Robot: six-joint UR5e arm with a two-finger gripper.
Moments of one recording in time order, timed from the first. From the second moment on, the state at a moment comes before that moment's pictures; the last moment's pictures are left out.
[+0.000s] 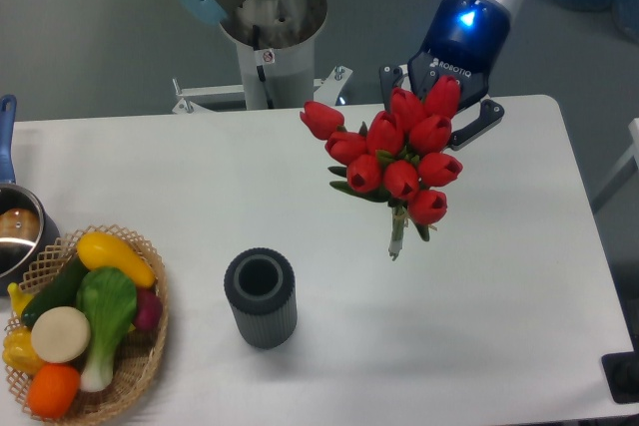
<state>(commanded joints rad) 2.83 -1.68 -1.70 -0.74 0.51 0.98</state>
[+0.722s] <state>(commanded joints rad) 2.75 -1.66 -1.73 -0.76 0.99 0.99</state>
